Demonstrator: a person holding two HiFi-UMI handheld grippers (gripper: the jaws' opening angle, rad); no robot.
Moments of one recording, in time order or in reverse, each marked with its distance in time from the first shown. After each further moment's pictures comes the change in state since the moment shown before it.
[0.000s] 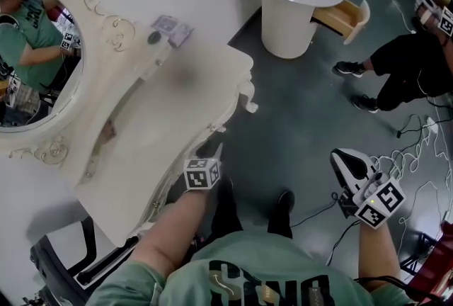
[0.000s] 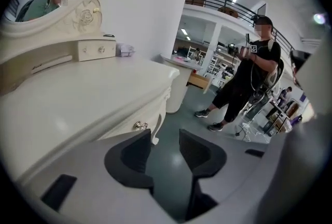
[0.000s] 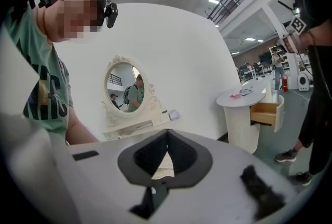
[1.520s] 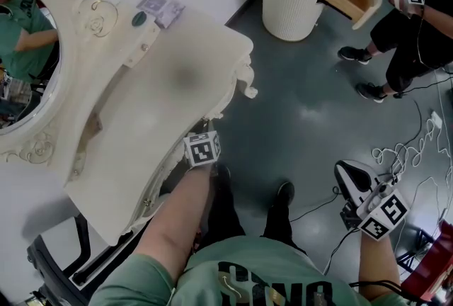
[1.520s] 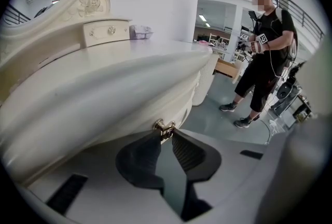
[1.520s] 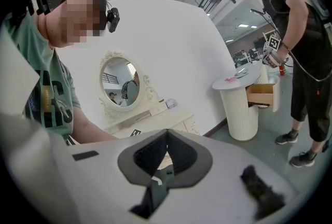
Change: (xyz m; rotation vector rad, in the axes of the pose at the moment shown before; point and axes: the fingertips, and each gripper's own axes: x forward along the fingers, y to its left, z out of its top) left arm 0.078 0.057 -0.014 -0.048 0.110 0.264; right arm 0.005 -0.022 -0.061 0.109 0.092 -0.002
